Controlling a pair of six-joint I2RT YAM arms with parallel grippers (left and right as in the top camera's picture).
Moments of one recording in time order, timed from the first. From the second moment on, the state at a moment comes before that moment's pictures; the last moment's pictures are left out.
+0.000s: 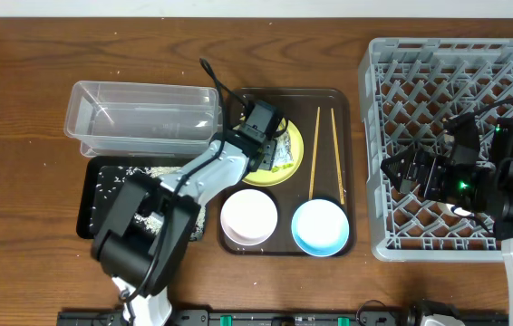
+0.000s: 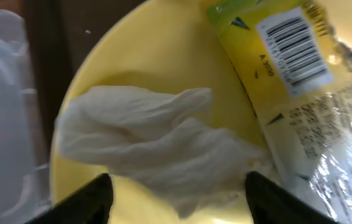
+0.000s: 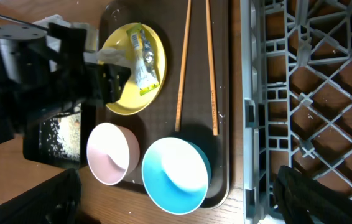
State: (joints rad) left arm -0.54 1.91 1.14 -0.37 -0.22 -0.27; right arm -0.12 1.10 1.18 -1.14 -0.52 0.17
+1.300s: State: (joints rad) left arm -0.48 1.60 1.25 -0.55 -0.13 -0.27; right arm -0.12 1.10 1.18 -1.14 -0.52 0.17
